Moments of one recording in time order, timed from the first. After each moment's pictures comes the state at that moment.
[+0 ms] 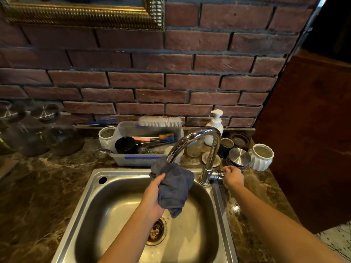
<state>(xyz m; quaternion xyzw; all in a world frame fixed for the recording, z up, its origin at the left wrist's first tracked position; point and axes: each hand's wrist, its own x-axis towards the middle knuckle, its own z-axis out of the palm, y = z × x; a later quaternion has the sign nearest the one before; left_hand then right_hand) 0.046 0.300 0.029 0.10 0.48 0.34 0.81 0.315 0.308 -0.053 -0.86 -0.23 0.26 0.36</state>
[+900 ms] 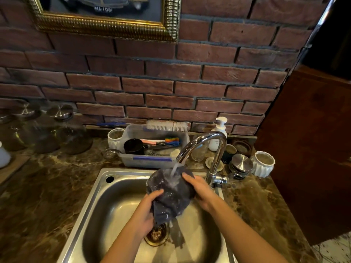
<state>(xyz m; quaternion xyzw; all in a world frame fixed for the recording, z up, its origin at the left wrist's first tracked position) -0.005 0.275 0.007 0.16 0.47 0.34 0.80 0.178 0.285 0.001 -0.58 -0.28 0.62 0.45</state>
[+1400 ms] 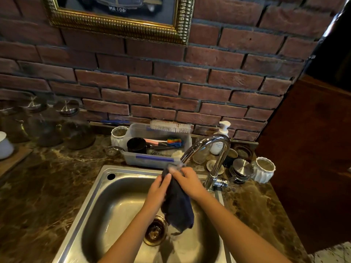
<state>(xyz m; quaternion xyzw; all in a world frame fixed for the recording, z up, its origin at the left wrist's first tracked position) 0.017 0.291 0.019 0.45 0.51 0.37 0.64 0.142 0.299 0.031 -0.59 -0.59 0.39 0.39</state>
